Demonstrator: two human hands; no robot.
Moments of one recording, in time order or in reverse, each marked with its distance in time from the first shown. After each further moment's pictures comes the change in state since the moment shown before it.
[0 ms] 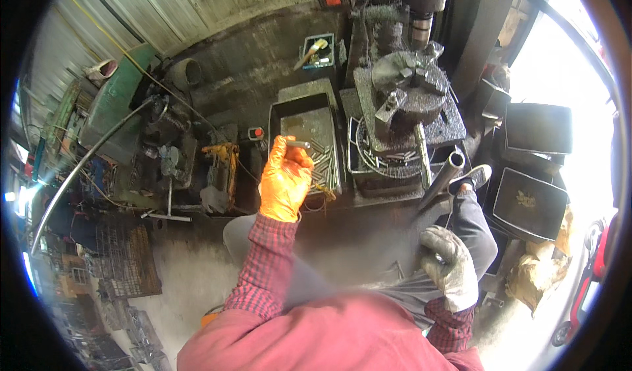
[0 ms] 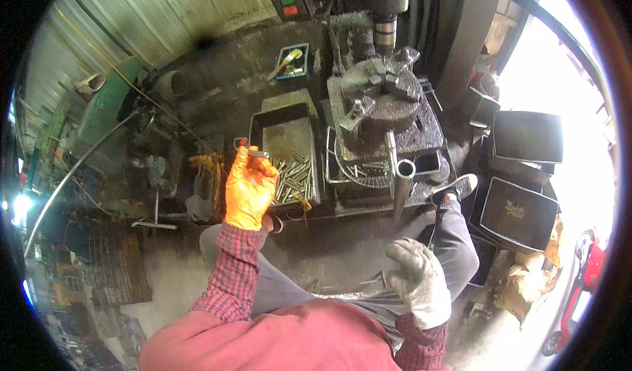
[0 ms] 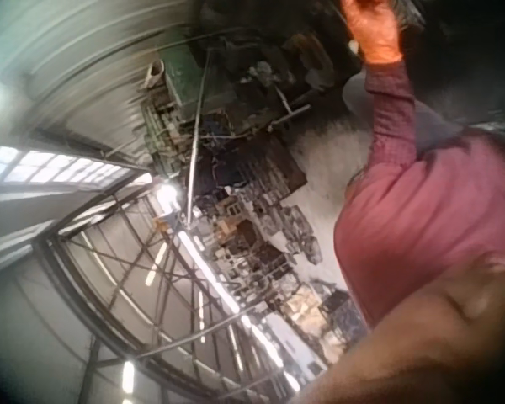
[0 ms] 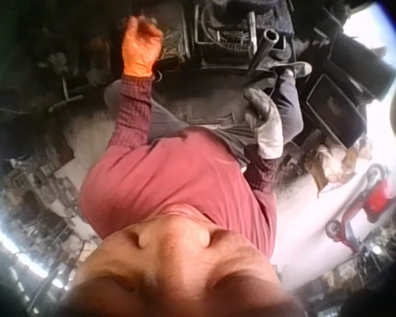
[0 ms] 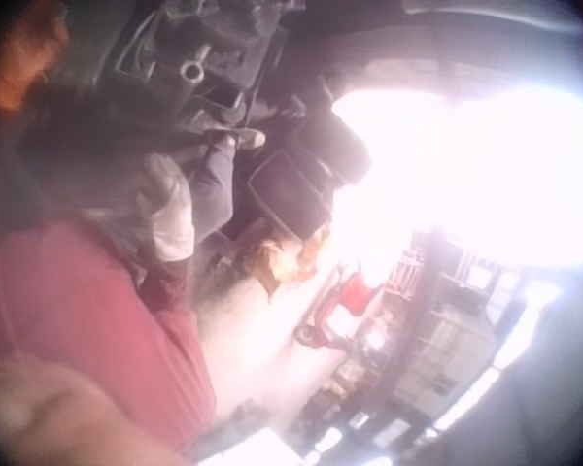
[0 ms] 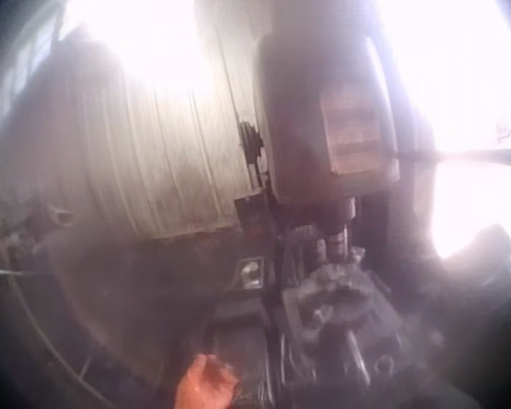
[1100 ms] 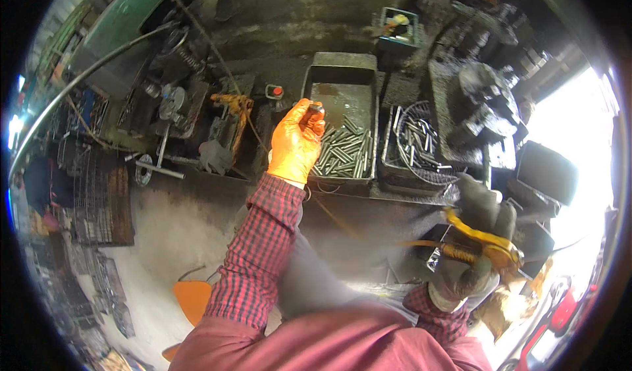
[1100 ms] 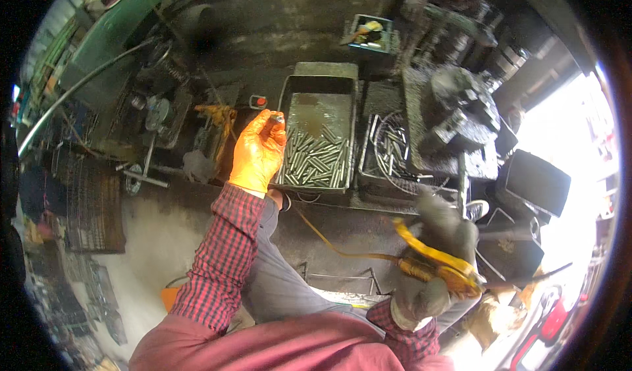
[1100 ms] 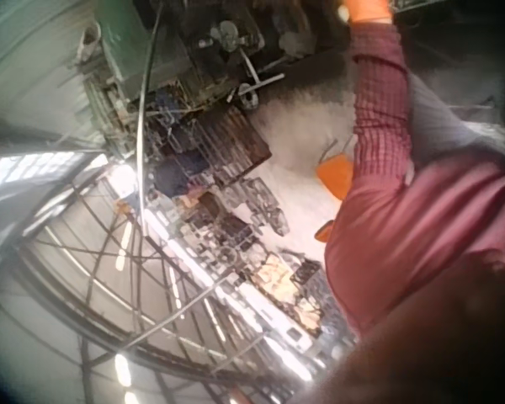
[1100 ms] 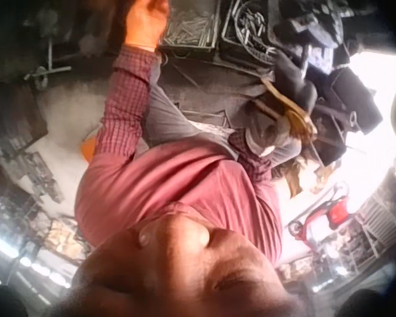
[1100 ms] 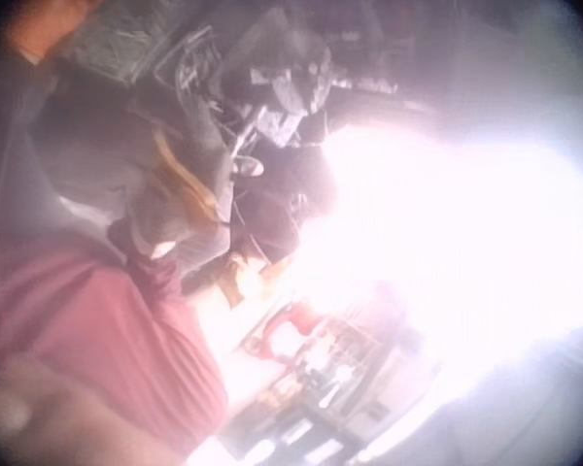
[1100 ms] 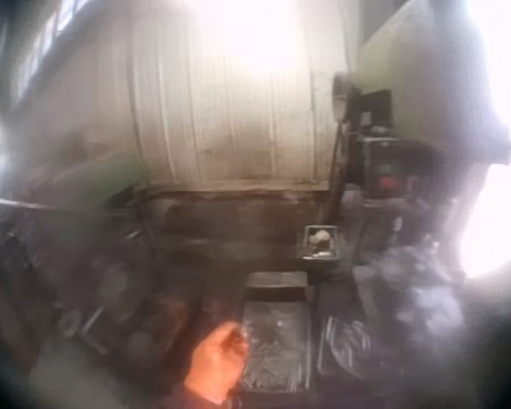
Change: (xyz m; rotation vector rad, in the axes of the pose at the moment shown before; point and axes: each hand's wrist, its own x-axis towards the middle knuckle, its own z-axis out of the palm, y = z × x) left_hand 0.056 0.071 -0.097 -0.059 0.274 0.071; right_hand 0.107 -0.069 0.137 0.896 0.396 -0.367
